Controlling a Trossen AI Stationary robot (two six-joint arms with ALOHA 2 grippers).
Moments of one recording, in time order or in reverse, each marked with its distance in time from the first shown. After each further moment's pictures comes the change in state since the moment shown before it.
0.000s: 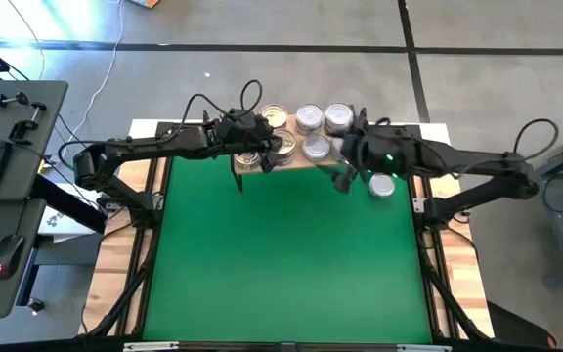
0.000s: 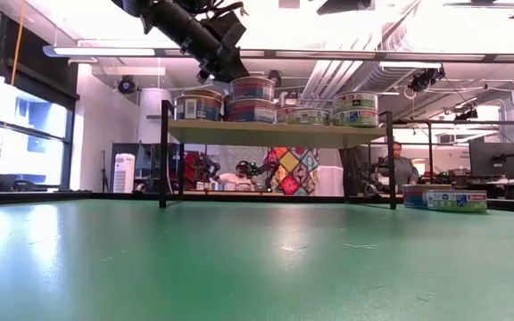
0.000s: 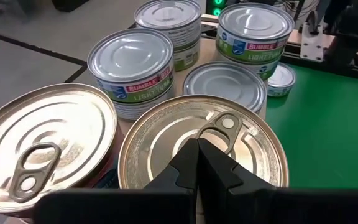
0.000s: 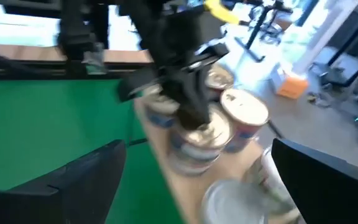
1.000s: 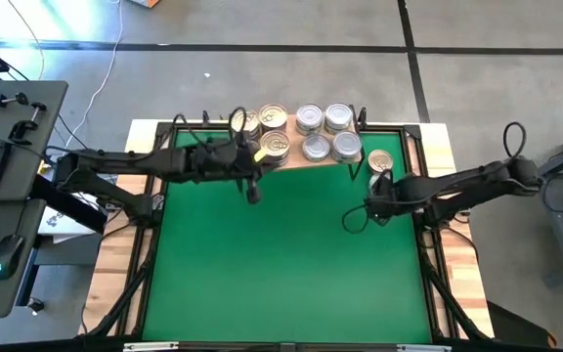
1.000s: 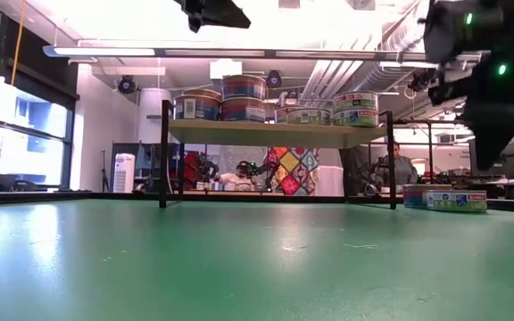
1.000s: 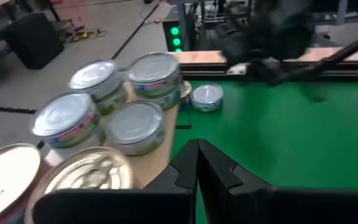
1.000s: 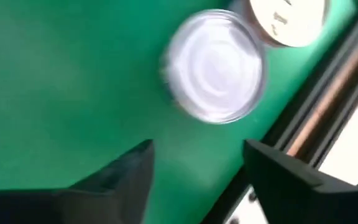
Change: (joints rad) left arm -0.289 -0.209 -0.005 -0.024 -0.123 0.086; right arm 0.151 -0.068 -0.556 -0.780 0.055 0.980
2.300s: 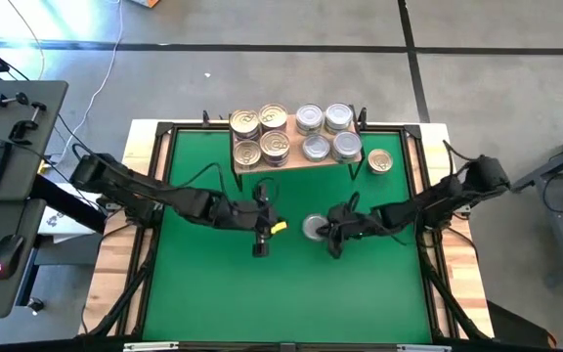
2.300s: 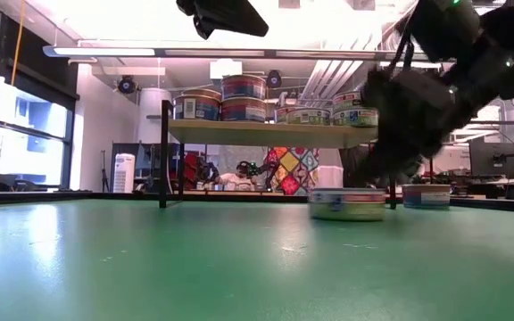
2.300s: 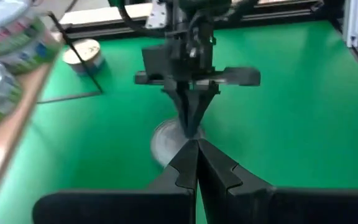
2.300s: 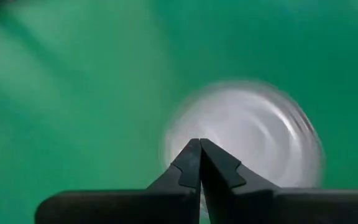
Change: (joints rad) left arm -0.328 0.195 -0.005 0.004 -0.107 -0.143; right arm 0.148 0.362 -0.217 1.545 -0.164 -0.264
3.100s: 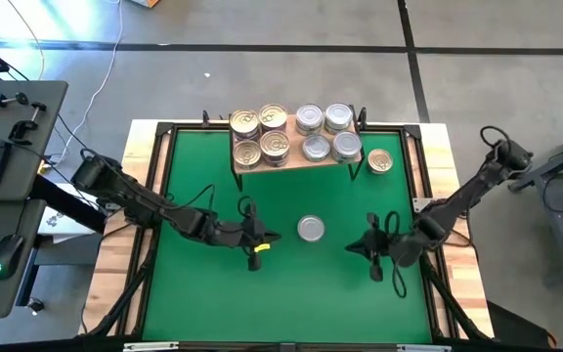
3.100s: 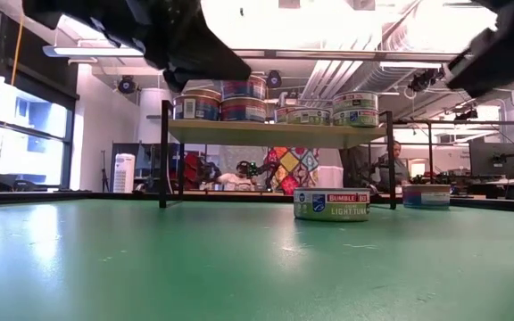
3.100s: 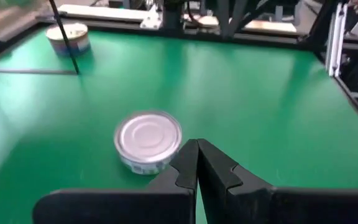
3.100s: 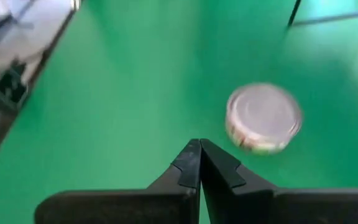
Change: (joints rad) left arm -0.101 0.024 -0.380 0.559 -0.092 -0.187; right arm 0.441 -0.445 0.004 -0.393 0.328 -0.124
